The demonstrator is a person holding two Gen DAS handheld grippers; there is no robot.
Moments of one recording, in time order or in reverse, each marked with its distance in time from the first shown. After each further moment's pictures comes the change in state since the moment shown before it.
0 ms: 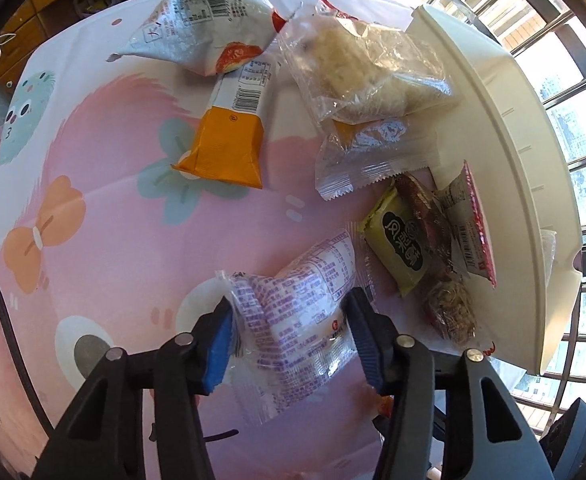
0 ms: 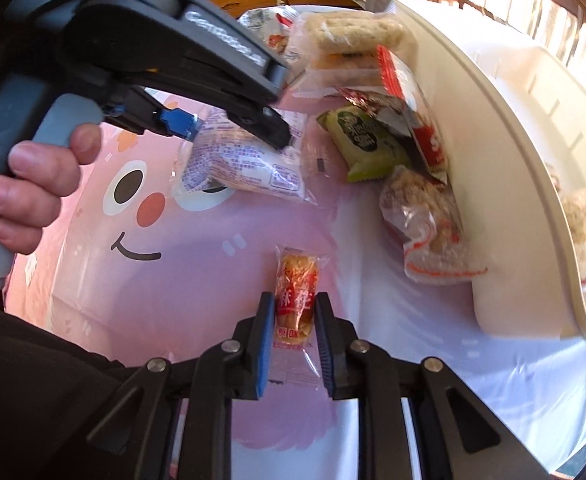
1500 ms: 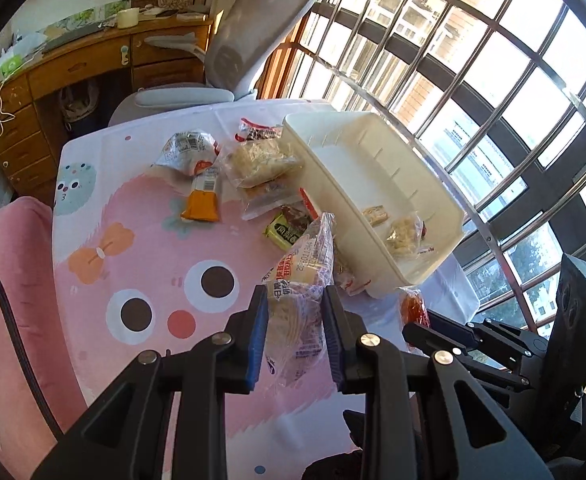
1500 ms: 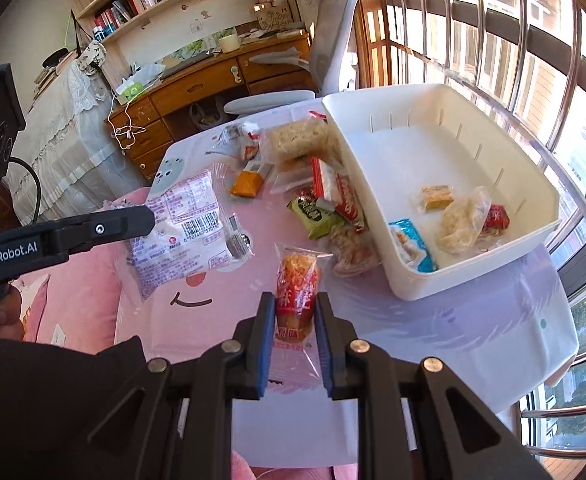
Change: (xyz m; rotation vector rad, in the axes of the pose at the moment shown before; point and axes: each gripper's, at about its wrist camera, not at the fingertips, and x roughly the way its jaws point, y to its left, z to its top) left arm -0.176 -0.025 -0.116 0.182 -0.365 -0.114; right arm -0.143 -0.009 -0.022 0.162 -0.226 -0.026
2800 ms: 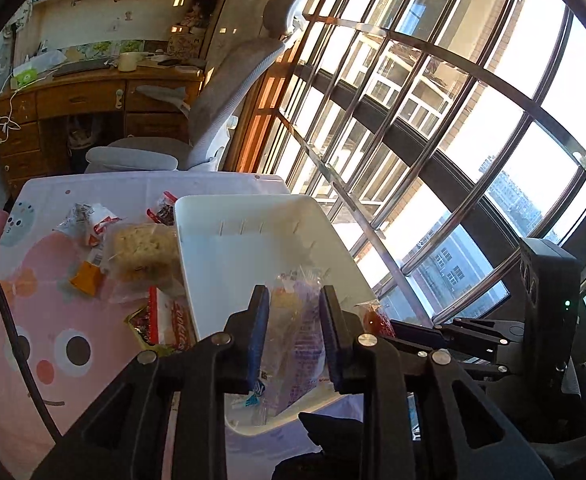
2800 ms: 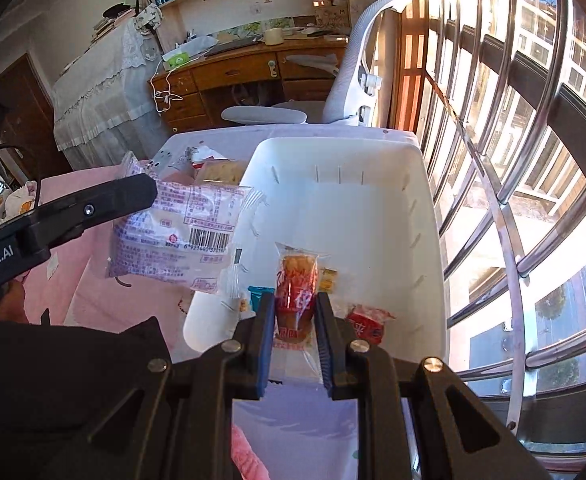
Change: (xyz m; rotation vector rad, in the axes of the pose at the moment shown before) left arm 0.070 -0.174 0.068 -0.135 -0.261 0.009; right arm -0.017 -0.175 0.115 -0.295 0.075 0.093
